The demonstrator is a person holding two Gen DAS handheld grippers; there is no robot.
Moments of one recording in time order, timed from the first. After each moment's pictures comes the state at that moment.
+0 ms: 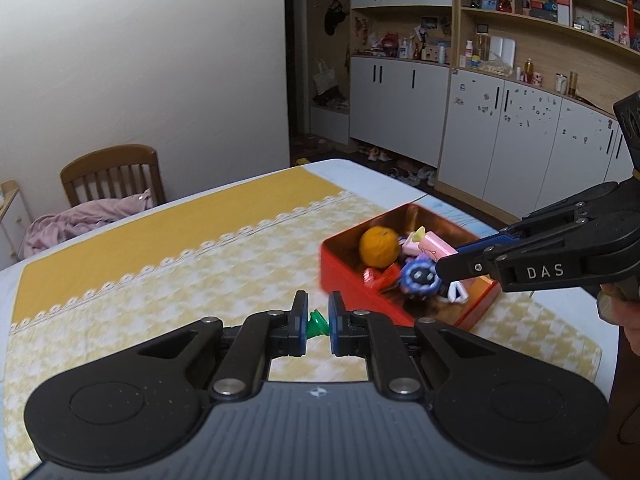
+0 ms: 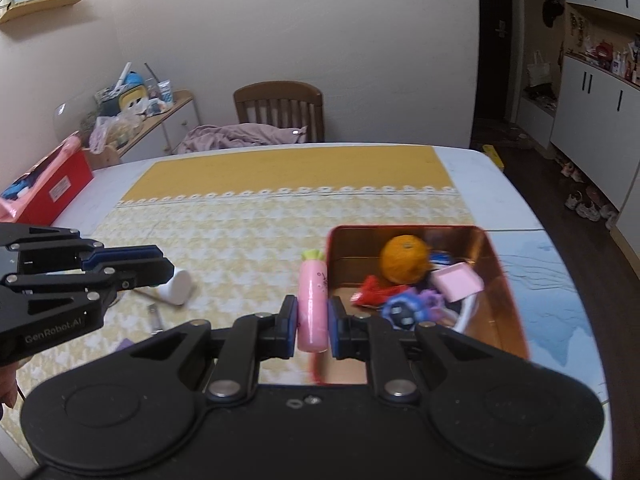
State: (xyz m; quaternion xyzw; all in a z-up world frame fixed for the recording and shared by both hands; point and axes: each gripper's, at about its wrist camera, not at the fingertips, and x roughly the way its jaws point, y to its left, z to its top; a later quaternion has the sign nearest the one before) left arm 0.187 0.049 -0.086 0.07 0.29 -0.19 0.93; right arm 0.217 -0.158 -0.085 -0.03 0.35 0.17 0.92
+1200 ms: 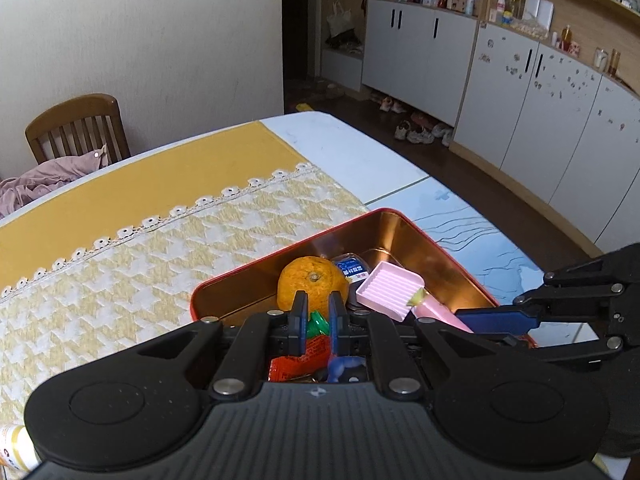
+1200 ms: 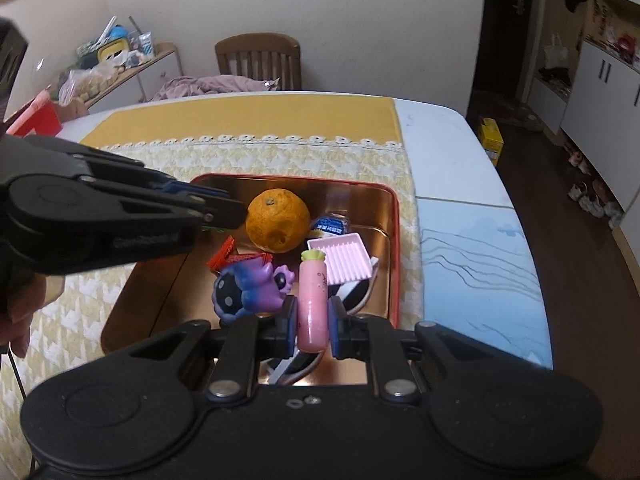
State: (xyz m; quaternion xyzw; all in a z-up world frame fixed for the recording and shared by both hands) left arm 0.319 -0.094 -0.139 0.06 0.39 -0.15 0.91; right arm 0.298 -0.251 -0.138 -0.08 0.40 0.20 0.89
